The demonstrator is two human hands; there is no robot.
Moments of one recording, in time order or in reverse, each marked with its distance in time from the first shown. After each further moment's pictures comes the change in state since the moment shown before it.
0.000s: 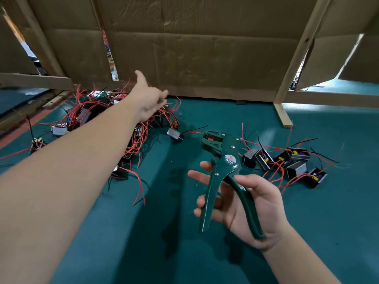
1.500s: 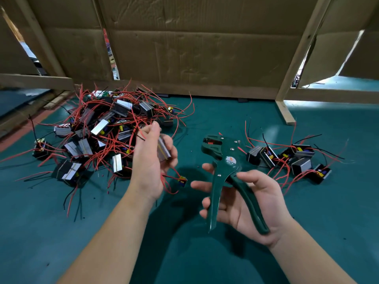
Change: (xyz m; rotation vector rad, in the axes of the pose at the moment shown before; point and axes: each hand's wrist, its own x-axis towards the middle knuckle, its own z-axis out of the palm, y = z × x) left_hand -0.136 -0.076 0.011 -0.470 0.006 0.201; right_hand 0.005 0.003 -0.004 0.015 0.050 0.067
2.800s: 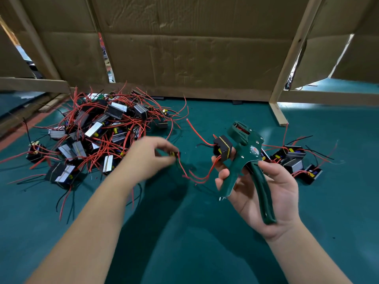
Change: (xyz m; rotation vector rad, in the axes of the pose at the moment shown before) left_hand 0.032 0.008 -0.022 1.318 -0.315 0.097; right_hand -0.014 -0.017 0.002 0.187 -0.025 -0.296
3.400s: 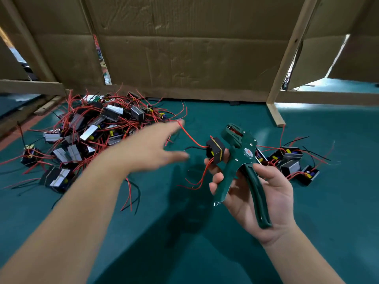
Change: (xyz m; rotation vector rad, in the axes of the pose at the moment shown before) left_hand 0.009 0.046 -0.030 0.266 -0.251 0.118; right_hand 0.002 0.002 -0.001 0.026 -0.053 0.011
